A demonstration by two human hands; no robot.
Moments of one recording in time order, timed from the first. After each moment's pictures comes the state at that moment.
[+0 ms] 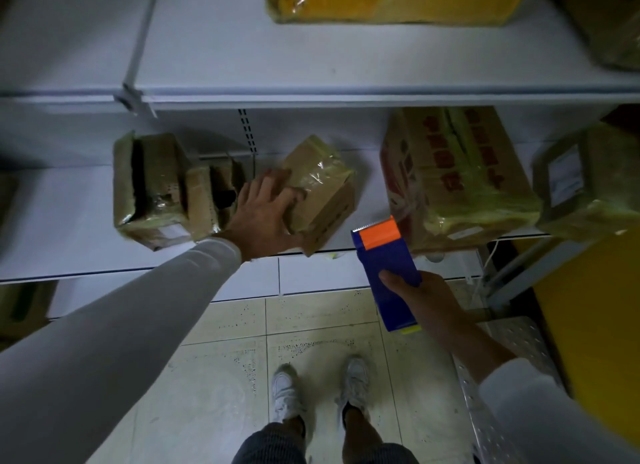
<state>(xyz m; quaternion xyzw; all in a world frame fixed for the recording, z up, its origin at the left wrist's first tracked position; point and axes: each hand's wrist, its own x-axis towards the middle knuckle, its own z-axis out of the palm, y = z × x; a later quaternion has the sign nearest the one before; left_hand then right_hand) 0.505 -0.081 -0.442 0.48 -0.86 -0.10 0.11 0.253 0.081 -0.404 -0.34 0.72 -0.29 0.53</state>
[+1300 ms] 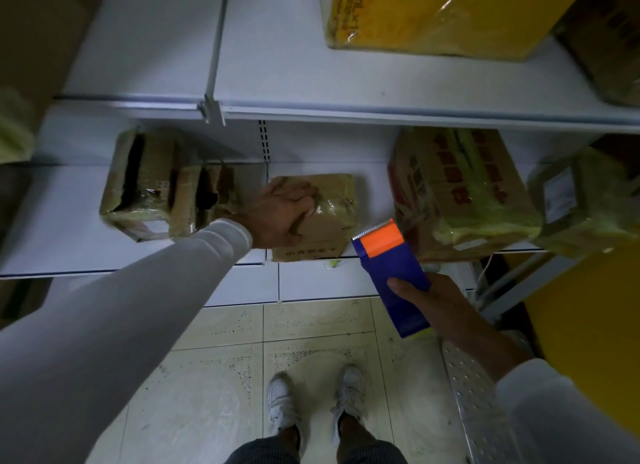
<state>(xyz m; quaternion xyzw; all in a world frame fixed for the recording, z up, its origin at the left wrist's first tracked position) 0.528 -0.101 -0.411 0.34 -0.93 -0.12 -0.02 0.263 0.080 -0.385 -0.41 0.67 -0.29 0.54</state>
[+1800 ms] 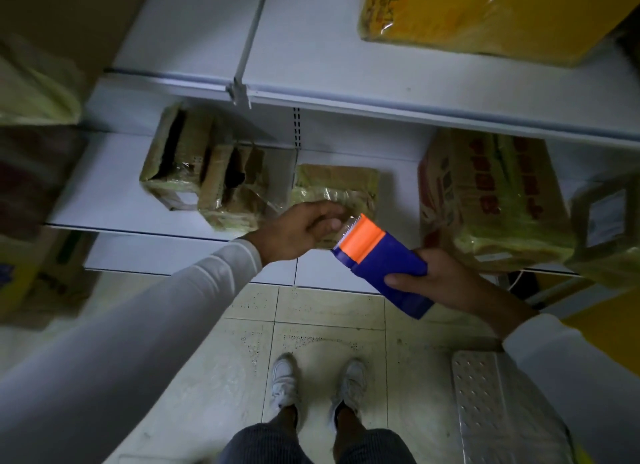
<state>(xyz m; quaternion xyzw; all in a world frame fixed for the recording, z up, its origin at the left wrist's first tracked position) 0.511 -0.035 -0.387 0.45 -0.71 -0.51 0.17 0.251 0.031 -0.364 -0.59 0.55 -0.15 0.57</state>
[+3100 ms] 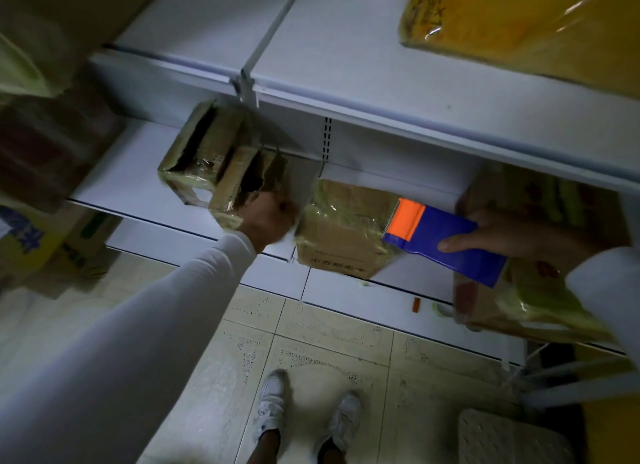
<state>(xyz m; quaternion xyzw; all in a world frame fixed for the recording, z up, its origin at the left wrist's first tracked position) 0.544 -0.077 -0.424 0.77 -0.50 -0.34 0.22 0.210 -0.107 -0.342 -0.62 0.59 0.04 0.51</state>
